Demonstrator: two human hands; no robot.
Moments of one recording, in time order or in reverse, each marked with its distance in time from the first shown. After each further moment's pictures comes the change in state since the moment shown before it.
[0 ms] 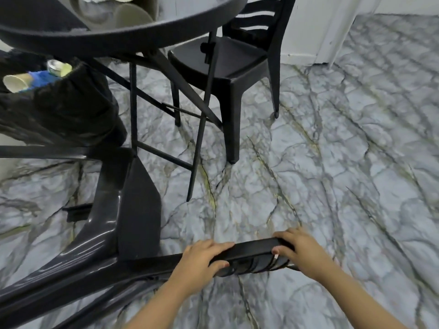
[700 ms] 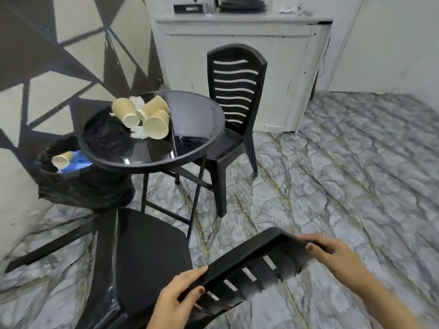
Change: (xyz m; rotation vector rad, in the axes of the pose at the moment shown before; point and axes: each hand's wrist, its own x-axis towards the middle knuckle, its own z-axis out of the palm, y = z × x) left_hand -0.190 0.154 -0.150 -0.496 0.518 0.146; right_hand -0.206 -0.122 -0.265 0.614 0.407 0.043
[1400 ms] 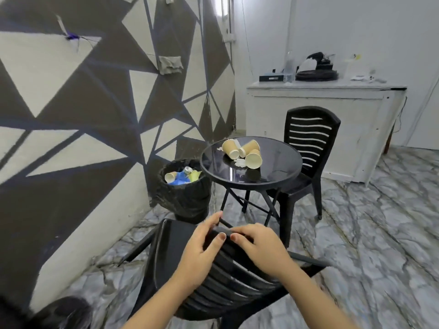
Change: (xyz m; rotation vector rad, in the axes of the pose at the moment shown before) left_hand -0.155 0.097 -0.203 -0.096 0.292 0.172; right_hand -0.154 -0.247 0.225 -0.321 -0.231 -0.672
